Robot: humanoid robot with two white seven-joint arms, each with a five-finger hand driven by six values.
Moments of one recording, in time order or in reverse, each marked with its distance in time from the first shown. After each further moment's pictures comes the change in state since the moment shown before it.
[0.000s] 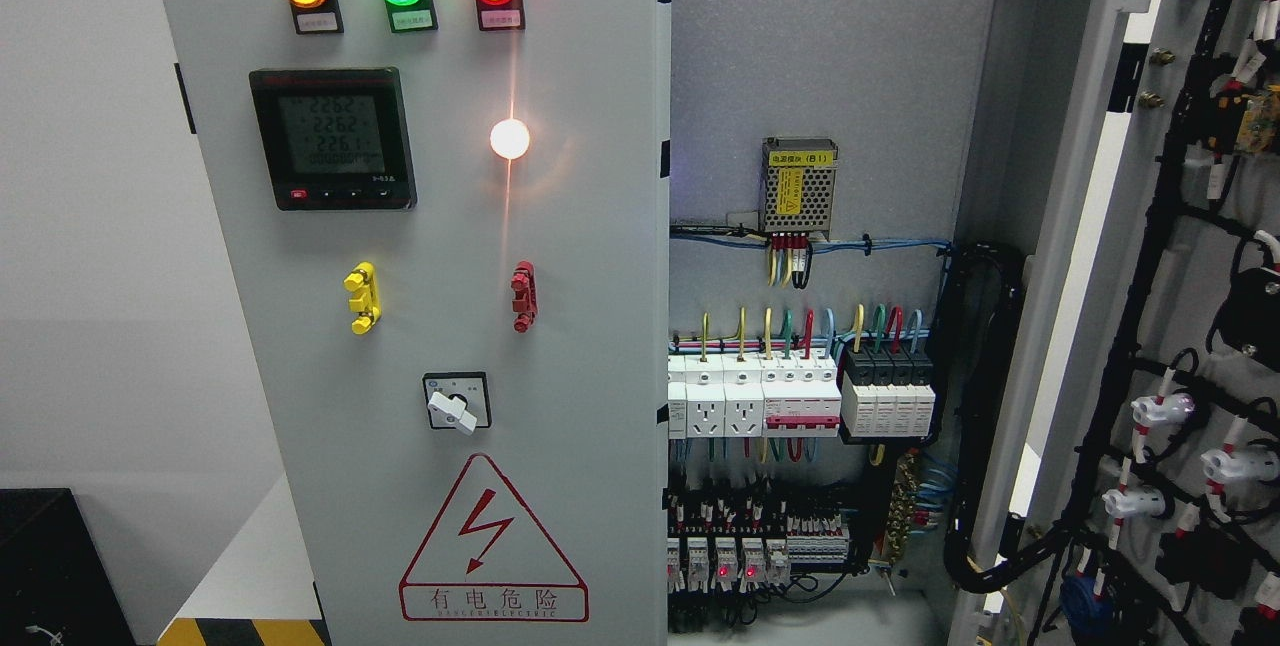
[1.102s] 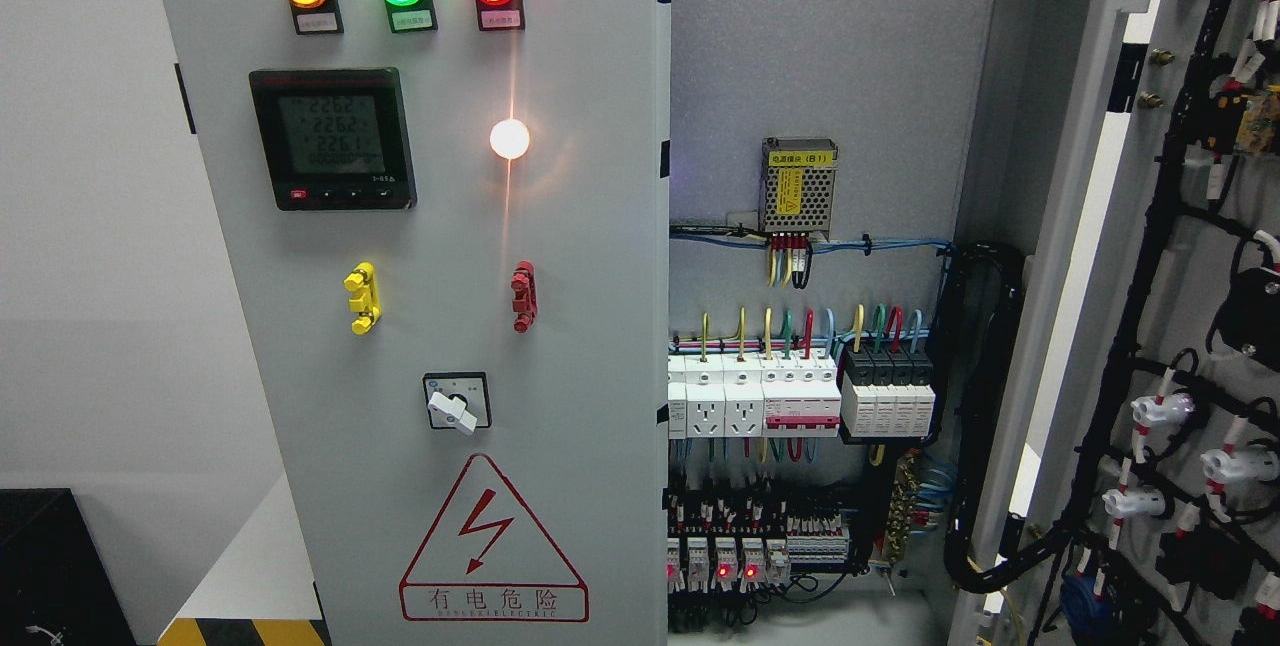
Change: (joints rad) left arm -0.042 -0.272 0.425 0.707 -0.732 0.016 -0.074; right arm 0.000 0.000 0.000 0.000 0.000 0.000 0.000
